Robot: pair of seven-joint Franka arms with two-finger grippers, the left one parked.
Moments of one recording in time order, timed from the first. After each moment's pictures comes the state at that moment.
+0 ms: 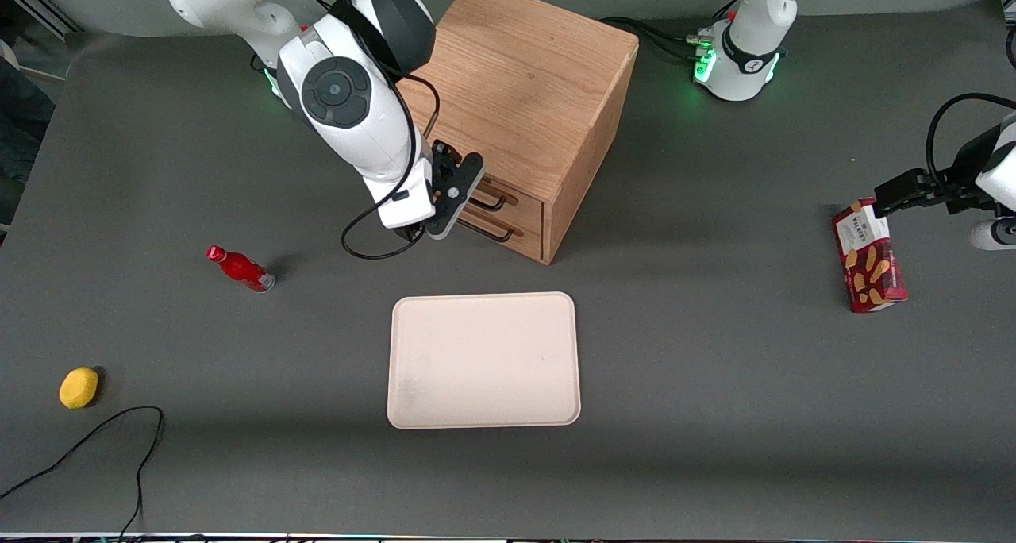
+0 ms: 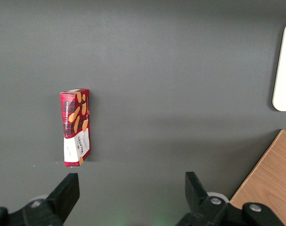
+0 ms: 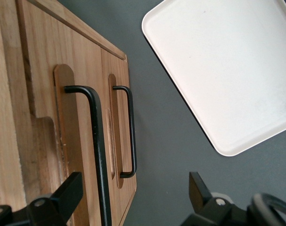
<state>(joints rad) 0.71 0.27 -0.10 -1.63 0.18 1.85 -0.44</state>
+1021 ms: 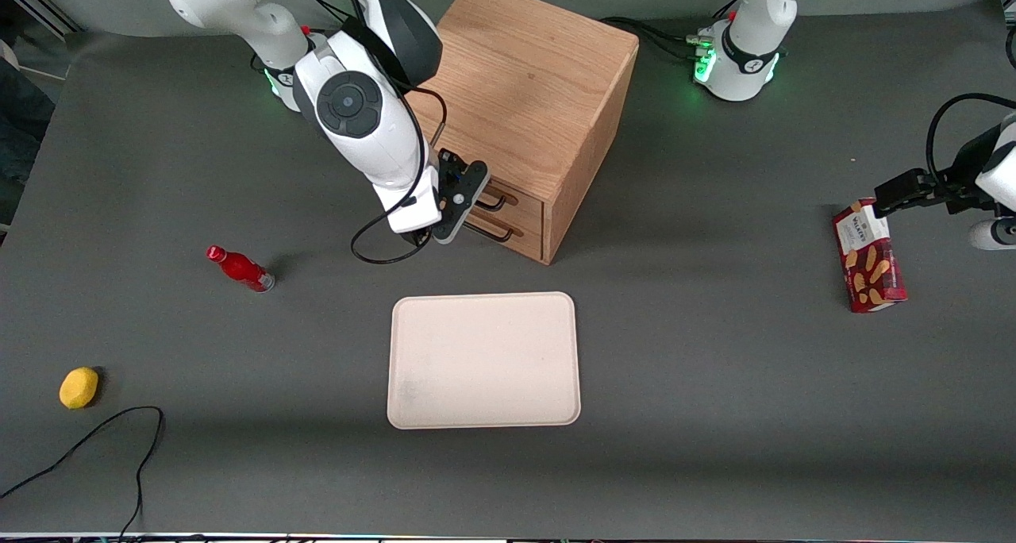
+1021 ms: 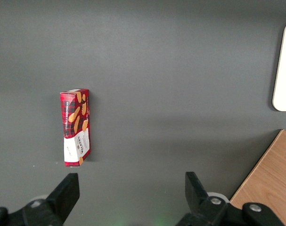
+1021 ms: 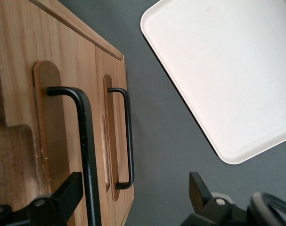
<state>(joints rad) 0.72 0.27 -0.09 -1.71 0.18 1.95 -0.45</state>
